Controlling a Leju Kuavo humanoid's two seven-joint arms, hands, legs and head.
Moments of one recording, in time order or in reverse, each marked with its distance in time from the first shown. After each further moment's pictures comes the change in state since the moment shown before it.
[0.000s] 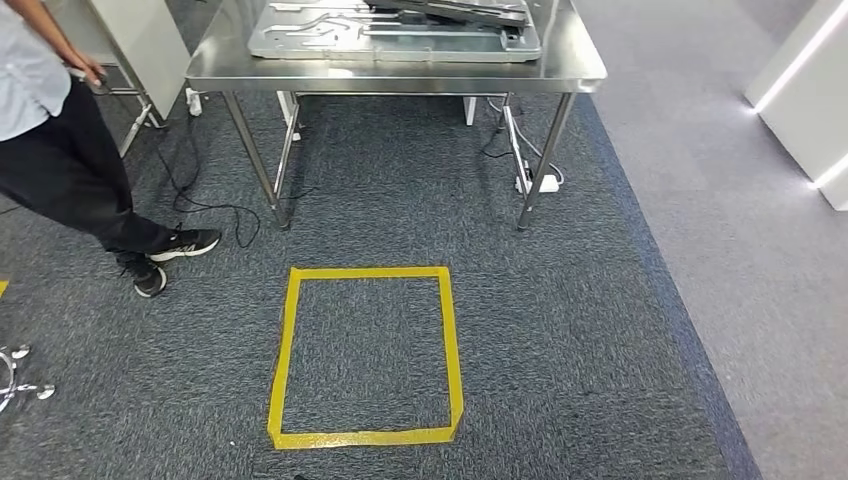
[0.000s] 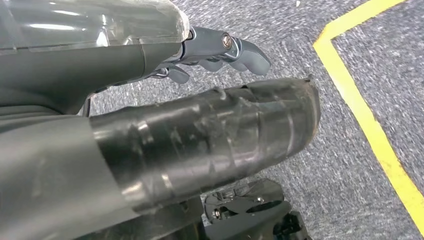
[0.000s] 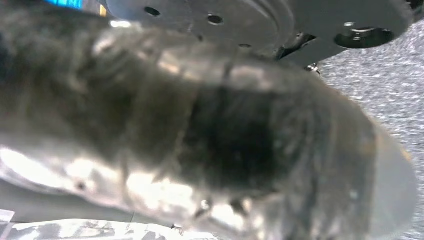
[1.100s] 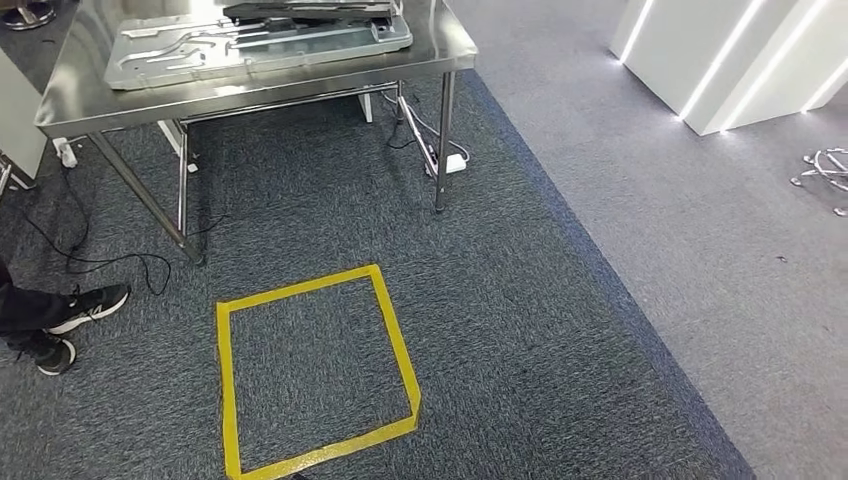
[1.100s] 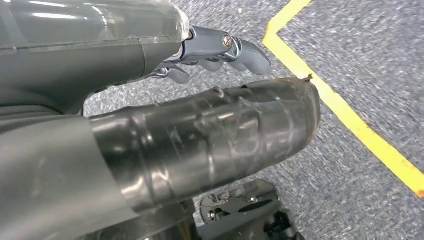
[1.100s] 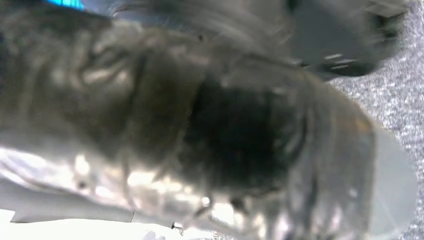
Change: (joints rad) left arm -0.002 0.003 0.000 0.000 0.004 0.003 -0.007; right arm 0.003 0.005 0.000 0.002 0.040 0.037 0.008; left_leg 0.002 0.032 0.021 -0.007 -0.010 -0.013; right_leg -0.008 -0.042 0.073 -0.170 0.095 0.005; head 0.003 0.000
